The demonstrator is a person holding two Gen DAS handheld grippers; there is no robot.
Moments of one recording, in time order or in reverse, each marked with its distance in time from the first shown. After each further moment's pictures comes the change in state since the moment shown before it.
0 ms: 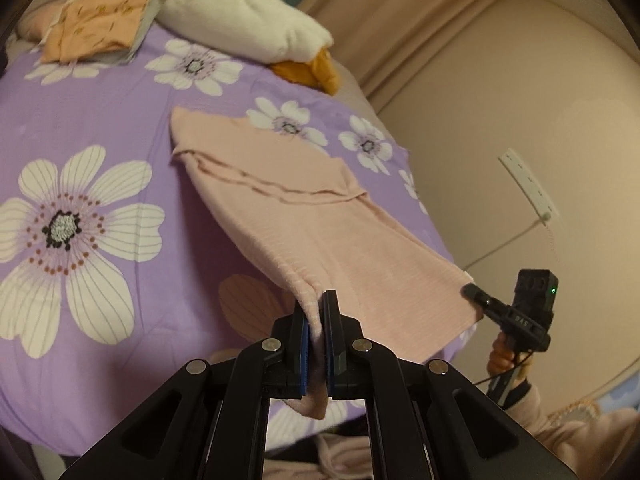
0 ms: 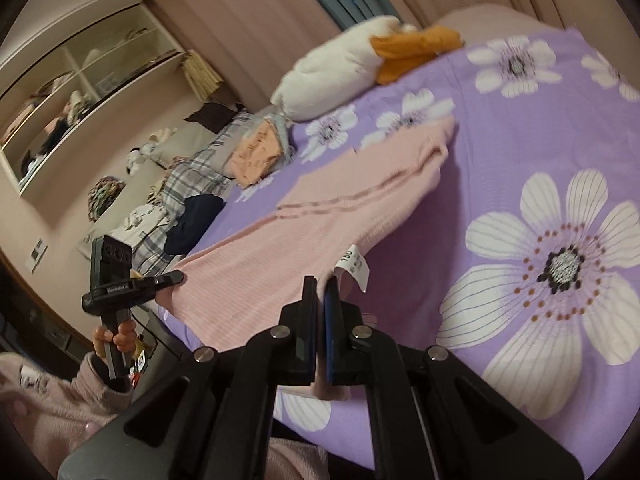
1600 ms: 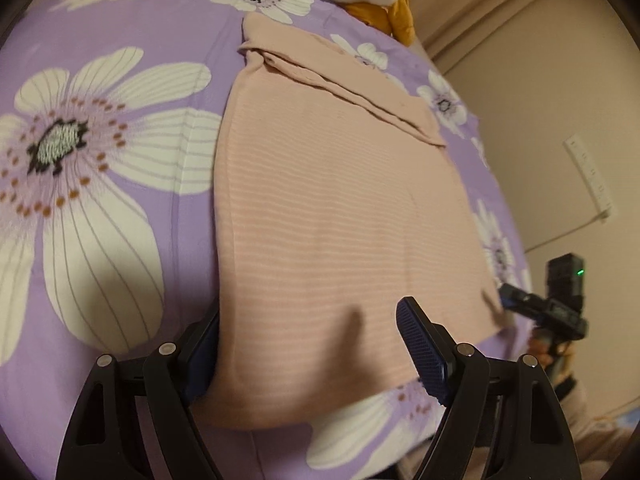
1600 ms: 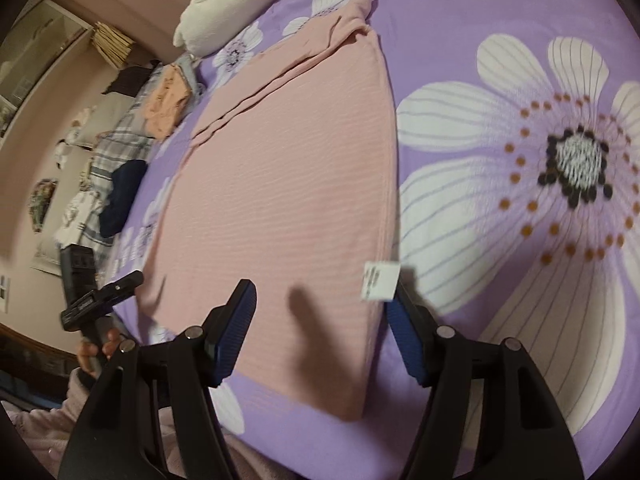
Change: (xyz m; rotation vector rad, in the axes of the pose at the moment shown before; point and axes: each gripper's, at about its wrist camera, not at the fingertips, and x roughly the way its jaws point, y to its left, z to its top) left arm 0.078 0.079 -0.034 -0.118 0.136 0.142; right arm 0.086 -0.070 -0.037 0.229 0.271 -0.175
